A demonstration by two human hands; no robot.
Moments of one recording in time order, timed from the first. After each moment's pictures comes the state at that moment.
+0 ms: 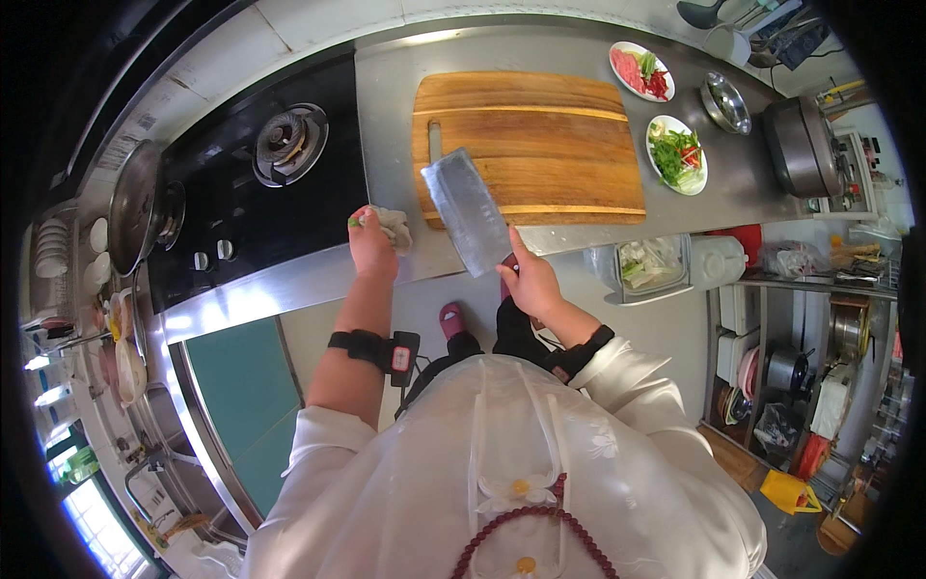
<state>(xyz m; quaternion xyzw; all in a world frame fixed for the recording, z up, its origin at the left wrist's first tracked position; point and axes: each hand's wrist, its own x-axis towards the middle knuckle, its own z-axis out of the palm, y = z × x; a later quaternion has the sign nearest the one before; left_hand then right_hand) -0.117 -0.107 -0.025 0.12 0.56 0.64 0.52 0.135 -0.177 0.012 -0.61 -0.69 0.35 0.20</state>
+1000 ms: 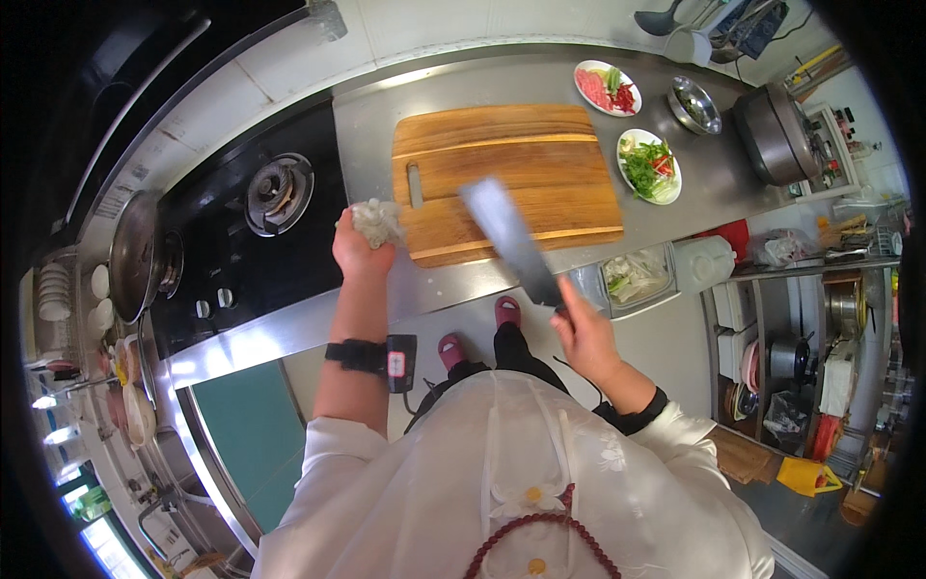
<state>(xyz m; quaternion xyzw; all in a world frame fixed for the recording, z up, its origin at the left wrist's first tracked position) -0.103 -0.047 0.030 -0.04 0.37 0.68 0.63 0.208 -0.225 0.095 -0.61 -0.70 0.25 0.26</state>
